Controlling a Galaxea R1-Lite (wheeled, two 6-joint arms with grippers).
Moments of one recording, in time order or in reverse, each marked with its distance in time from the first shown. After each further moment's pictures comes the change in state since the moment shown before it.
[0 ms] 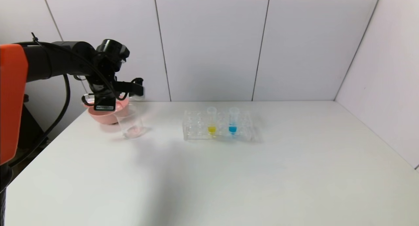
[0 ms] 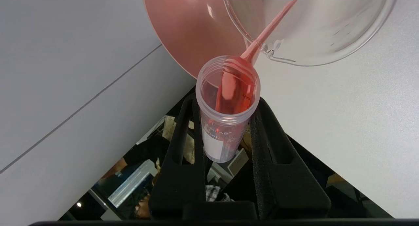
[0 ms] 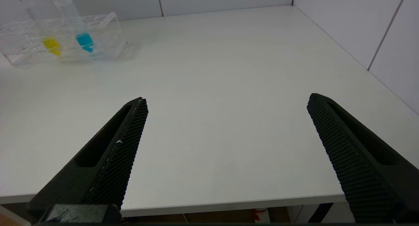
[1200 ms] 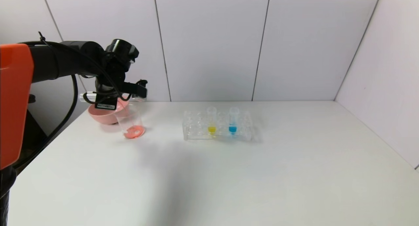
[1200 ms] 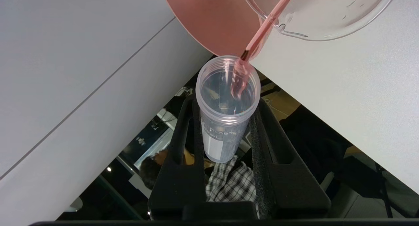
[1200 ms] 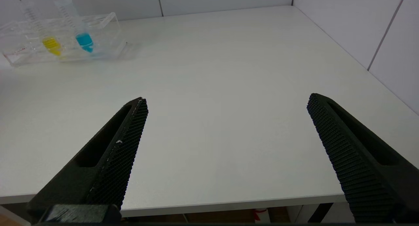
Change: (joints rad) left arm -0.059 -0.003 0.000 0.002 0.183 0.027; right arm 0.000 0.000 0.000 0.000 0.000 0.000
